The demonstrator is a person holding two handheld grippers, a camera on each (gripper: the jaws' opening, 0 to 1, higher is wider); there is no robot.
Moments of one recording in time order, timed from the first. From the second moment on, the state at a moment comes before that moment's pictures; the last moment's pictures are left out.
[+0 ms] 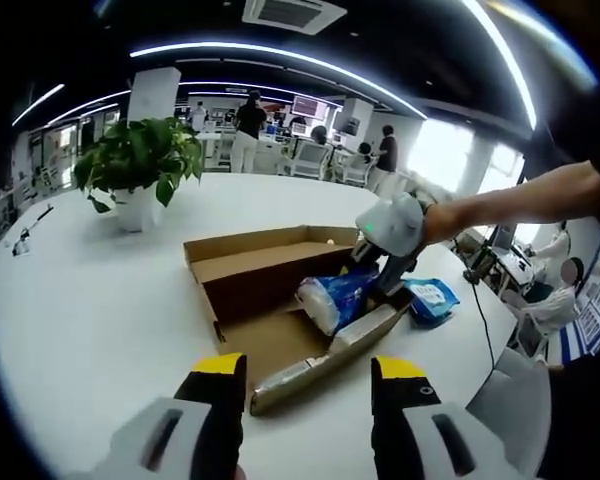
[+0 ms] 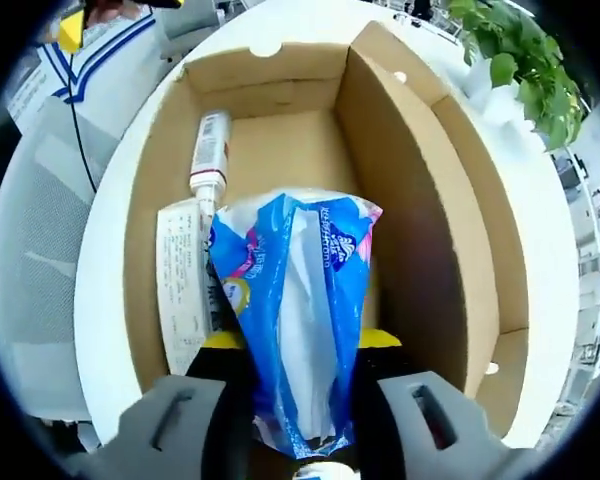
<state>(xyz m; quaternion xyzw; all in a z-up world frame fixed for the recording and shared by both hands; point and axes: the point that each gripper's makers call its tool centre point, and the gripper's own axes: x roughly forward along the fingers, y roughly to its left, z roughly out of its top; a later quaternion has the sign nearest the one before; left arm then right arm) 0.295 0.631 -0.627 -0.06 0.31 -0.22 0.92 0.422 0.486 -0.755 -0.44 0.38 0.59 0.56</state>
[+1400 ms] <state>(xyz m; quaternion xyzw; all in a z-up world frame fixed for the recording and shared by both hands) 0.316 0.562 -0.591 -0.04 0.28 -0.31 0.91 0.416 0.400 -0.637 -0.44 0.34 0.54 0.63</state>
